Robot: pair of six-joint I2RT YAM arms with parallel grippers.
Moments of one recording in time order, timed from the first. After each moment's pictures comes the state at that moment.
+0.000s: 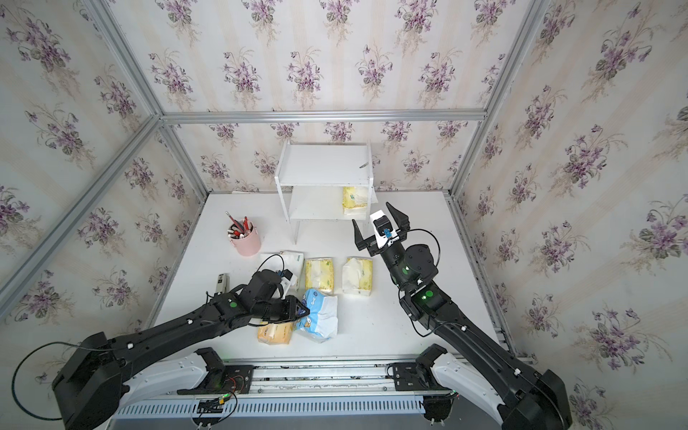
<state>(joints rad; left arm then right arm) -0.75 1.13 0.53 -0.27 0.38 -0.87 0.62 0.92 0.67 0.46 0.16 -0.32</state>
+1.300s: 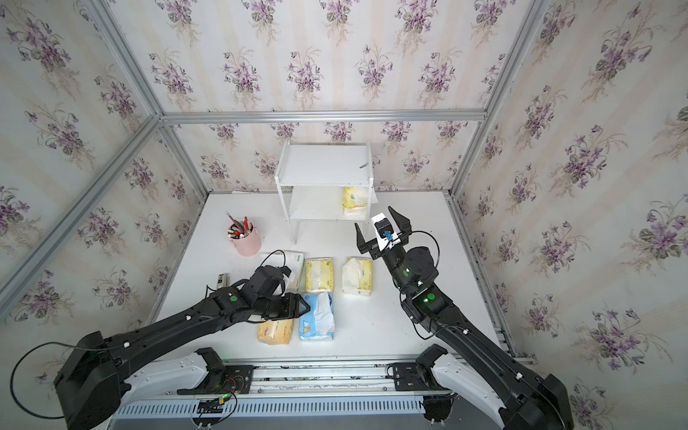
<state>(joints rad) -0.75 1.12 0.64 -0.46 0.27 -0.80 0.61 0.88 0.64 0.41 0.17 -0.32</state>
